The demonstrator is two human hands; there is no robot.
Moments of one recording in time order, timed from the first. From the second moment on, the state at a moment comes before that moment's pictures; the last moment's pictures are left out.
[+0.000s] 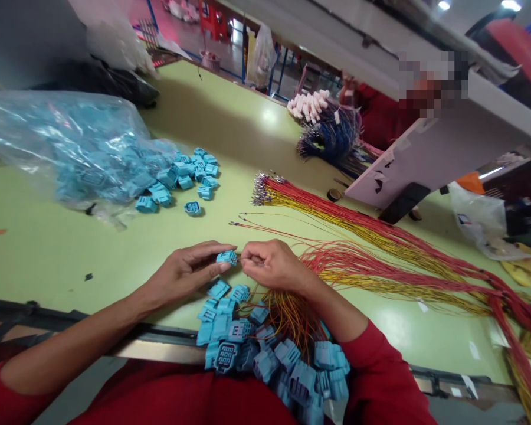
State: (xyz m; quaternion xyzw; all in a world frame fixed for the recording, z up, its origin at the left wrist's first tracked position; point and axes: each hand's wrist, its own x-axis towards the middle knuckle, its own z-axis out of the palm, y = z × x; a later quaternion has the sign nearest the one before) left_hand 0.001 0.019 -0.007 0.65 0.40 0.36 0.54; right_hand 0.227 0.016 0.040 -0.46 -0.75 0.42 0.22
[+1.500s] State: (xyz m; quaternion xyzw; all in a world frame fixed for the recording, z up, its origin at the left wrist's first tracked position) left_hand 0.035 -0.051 0.049 0.86 0.02 0.31 0.41; right_hand 0.235 0.055 0.012 -0.50 -0.78 0.33 0.19
